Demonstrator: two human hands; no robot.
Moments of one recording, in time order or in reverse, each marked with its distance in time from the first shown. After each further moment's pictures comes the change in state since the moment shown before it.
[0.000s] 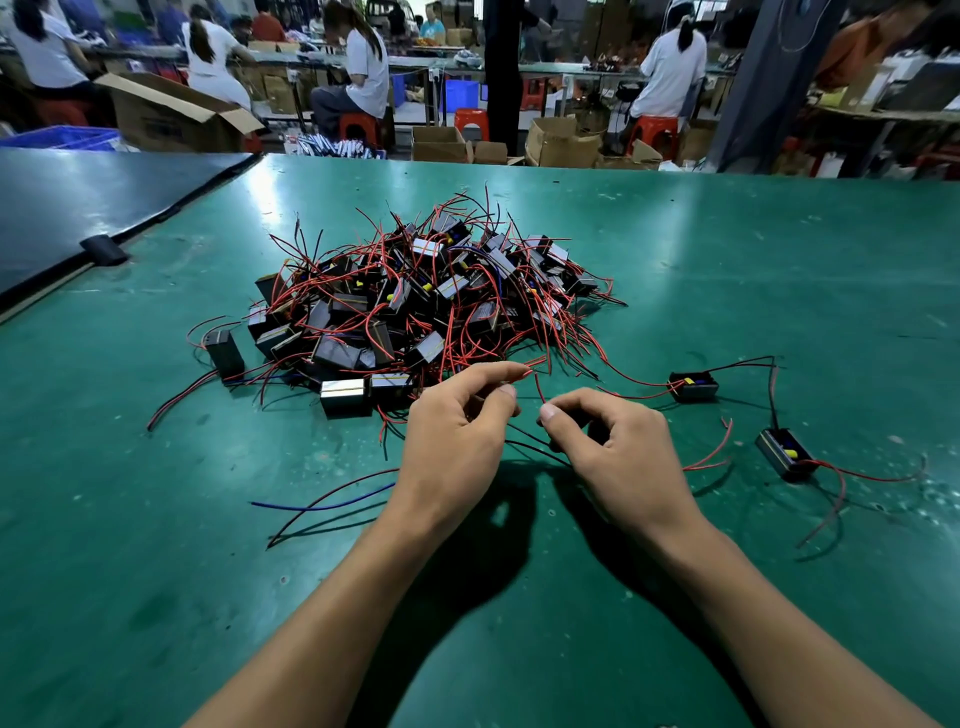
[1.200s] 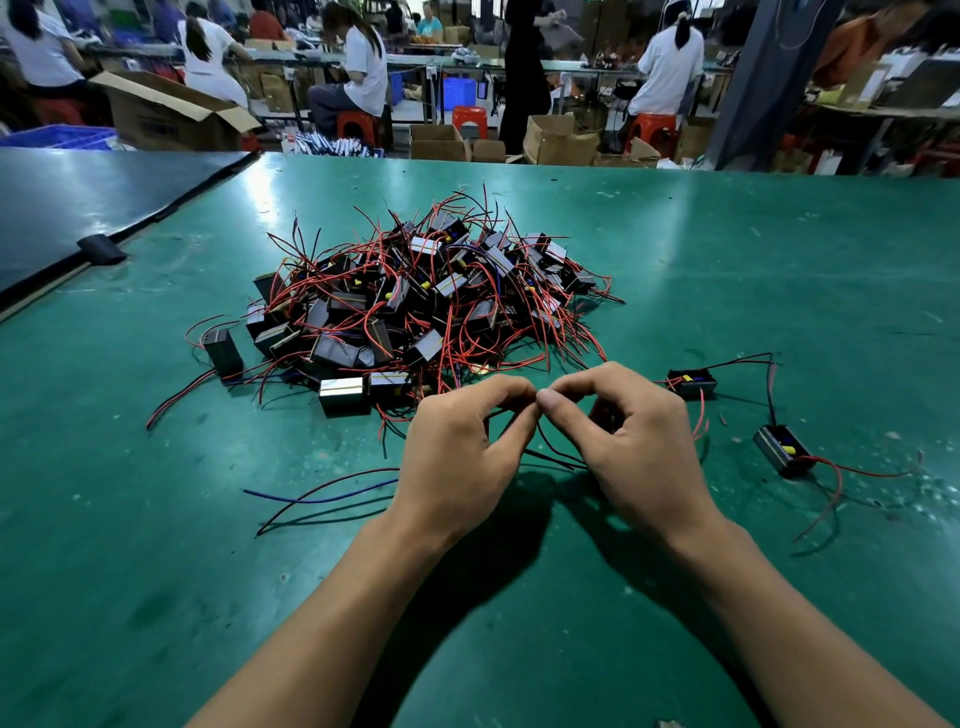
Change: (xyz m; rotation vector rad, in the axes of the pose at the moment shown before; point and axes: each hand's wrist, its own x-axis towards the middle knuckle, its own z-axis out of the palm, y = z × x) left_hand -0.004 -0.008 -0.001 0.389 0.013 0.463; right_hand -0.001 -0.020 -0.014 0.027 0.095 -0.203
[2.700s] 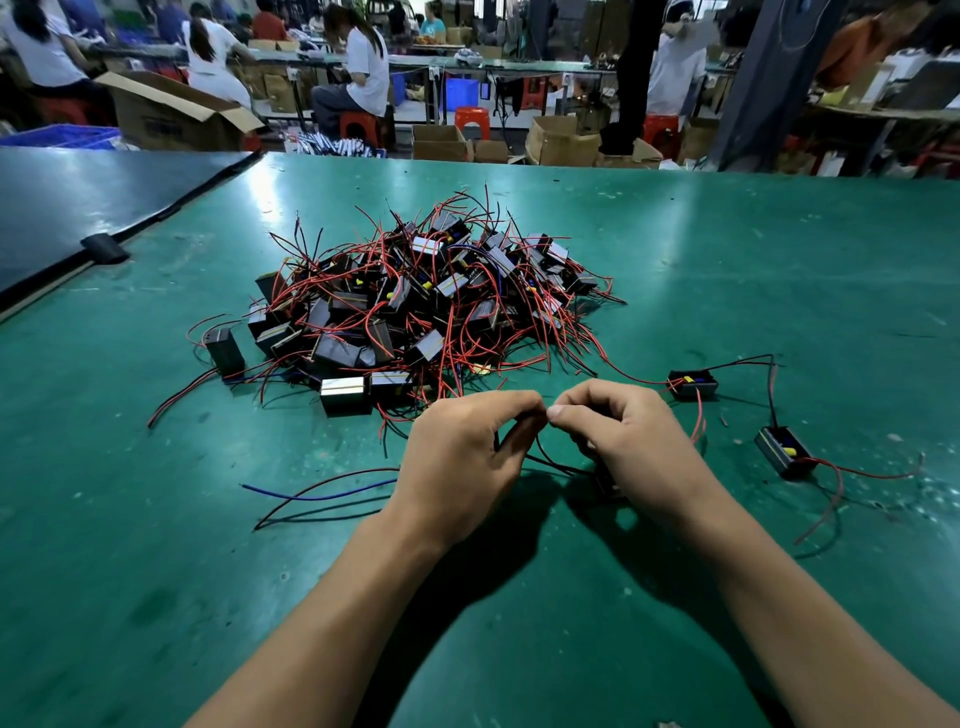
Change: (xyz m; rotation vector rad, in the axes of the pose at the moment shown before) left_hand -0.001 -0.004 -0.004 0.083 -0.110 0.112; right_hand 0.008 0.012 -0.005 0.216 -0.264 0.347
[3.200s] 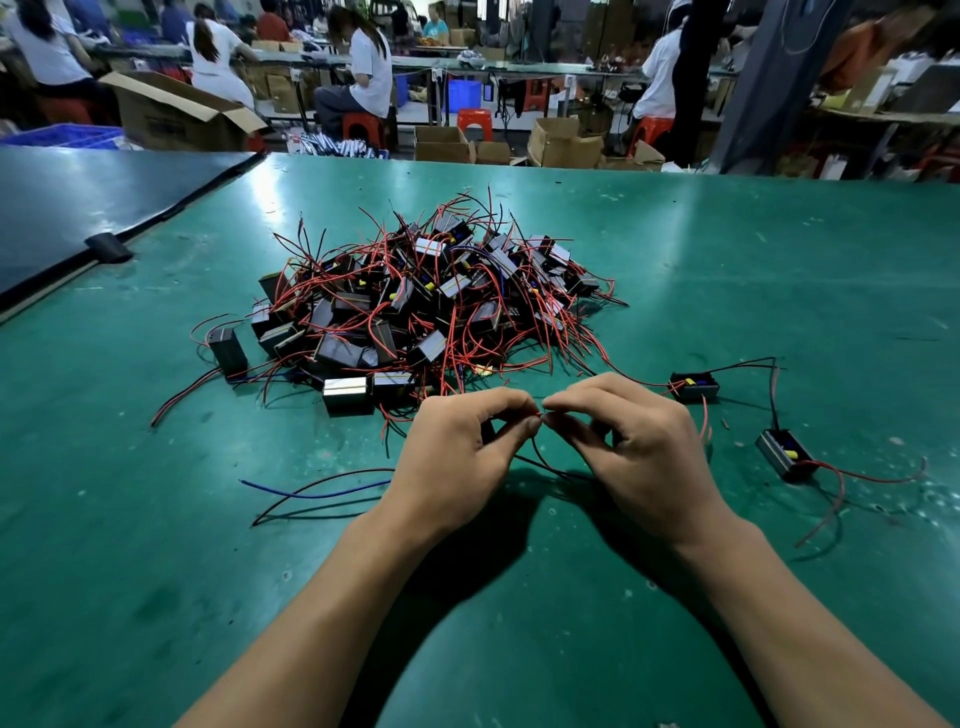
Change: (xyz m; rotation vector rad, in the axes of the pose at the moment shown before) left_hand 0.001 -0.005 -0.002 -0.170 -0.046 -0.153; right_hand 0.000 0.021 -0.004 -0.432 0.185 -0.647
